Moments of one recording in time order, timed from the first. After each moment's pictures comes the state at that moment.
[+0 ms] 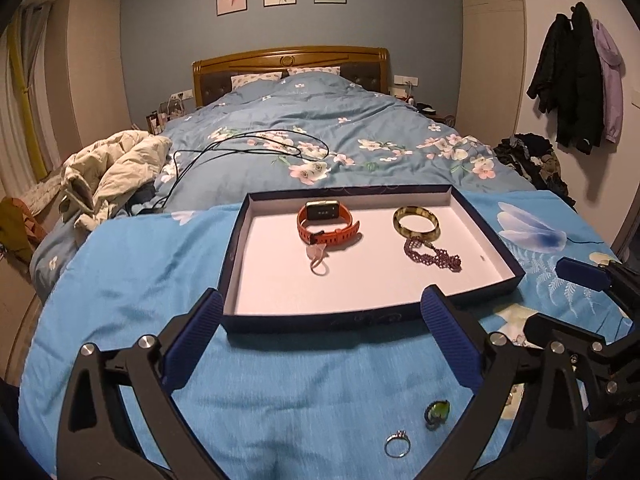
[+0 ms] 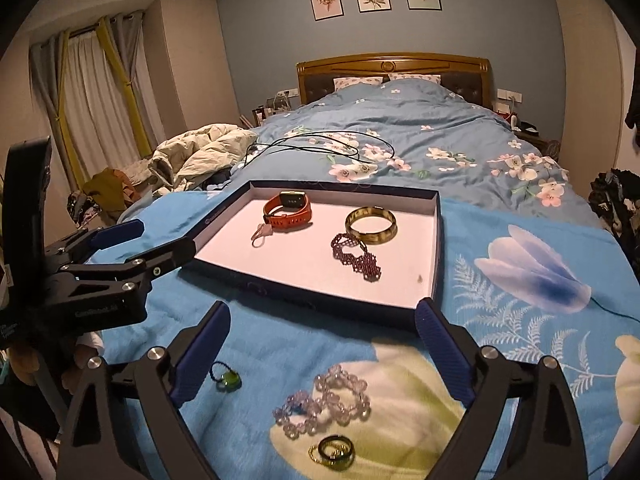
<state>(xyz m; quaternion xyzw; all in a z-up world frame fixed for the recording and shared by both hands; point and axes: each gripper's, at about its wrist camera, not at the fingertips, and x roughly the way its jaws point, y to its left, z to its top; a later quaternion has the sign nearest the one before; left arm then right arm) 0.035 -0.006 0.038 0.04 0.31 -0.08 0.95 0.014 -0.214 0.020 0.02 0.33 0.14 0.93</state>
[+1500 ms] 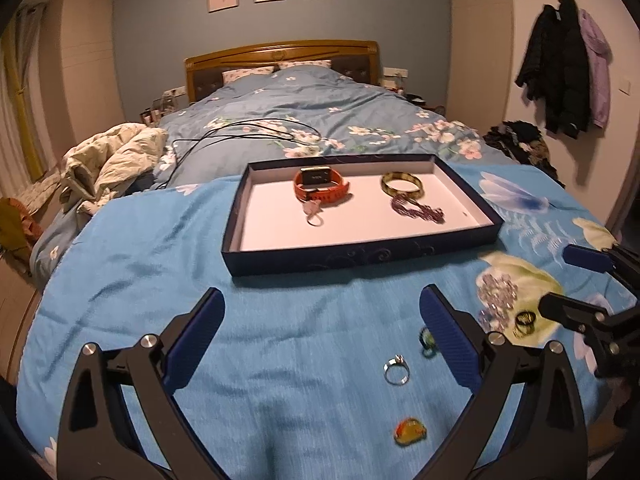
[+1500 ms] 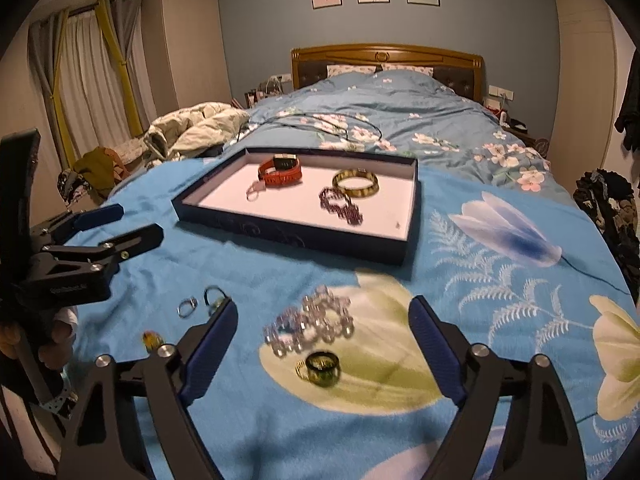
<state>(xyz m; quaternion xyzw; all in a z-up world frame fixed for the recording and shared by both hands) -0.019 0.007 0.022 0.05 0.32 -0.11 0.94 -0.036 -0.224 0.003 -0.01 0.36 0.12 0.92</state>
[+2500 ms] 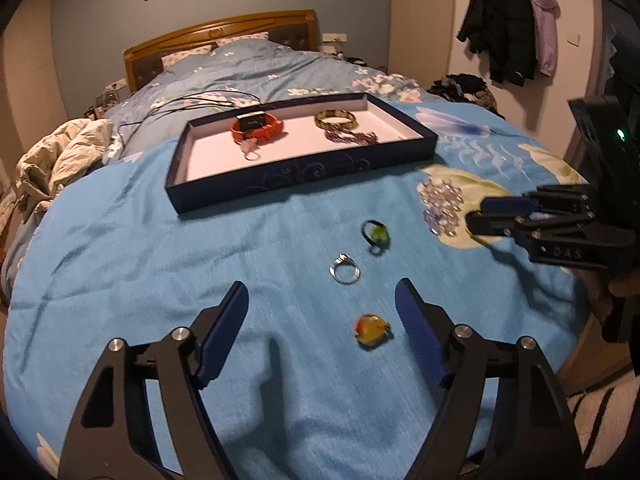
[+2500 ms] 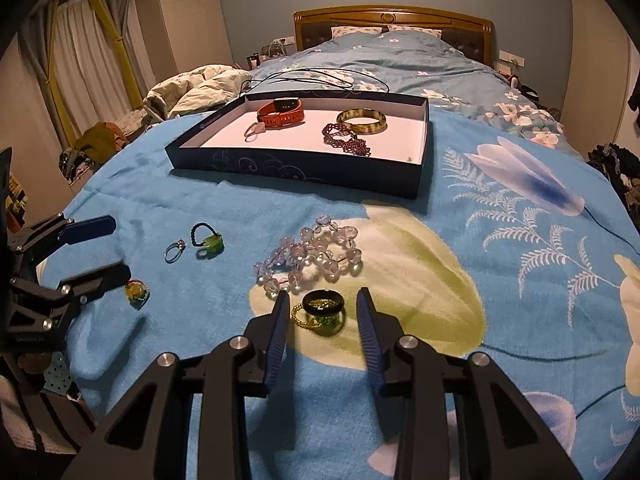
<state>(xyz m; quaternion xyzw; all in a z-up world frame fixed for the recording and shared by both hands) -0.063 0.003 -0.015 0.09 0.37 -0.21 0.90 -0.034 -0.222 -0.034 -0.01 0.42 0.13 0.90</state>
